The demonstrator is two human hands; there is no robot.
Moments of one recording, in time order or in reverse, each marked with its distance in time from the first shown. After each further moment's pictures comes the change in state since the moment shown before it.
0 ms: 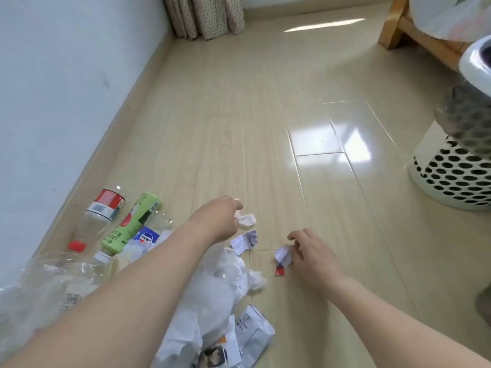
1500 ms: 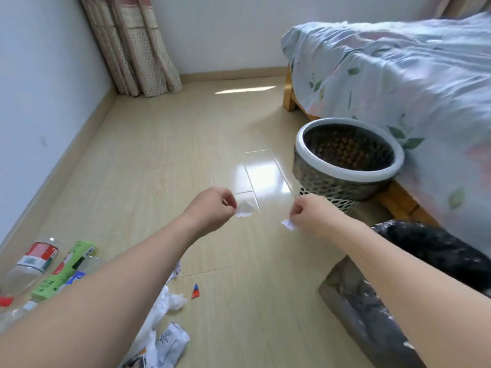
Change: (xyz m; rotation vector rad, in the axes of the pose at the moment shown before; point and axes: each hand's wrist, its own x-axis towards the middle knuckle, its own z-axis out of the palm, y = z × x) left_hand -0.080 0.208 -0.106 -0.466 0.193 0.176; right_hand -0.104 -0.012 -0.293 -0.023 0.038 0.250
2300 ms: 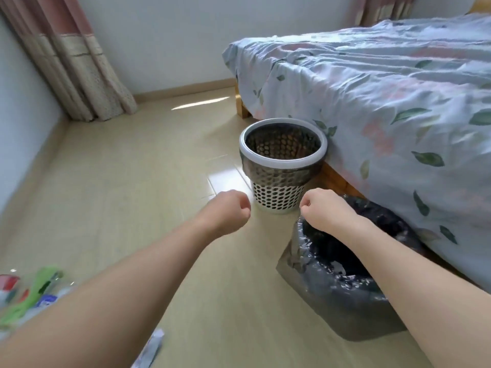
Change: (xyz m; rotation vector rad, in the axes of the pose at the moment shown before) left_hand -0.045 0.119 0.074 0.253 -0.128 0.271; right_hand -0.099 0.100 -0.047 -0.134 0.318 0.165
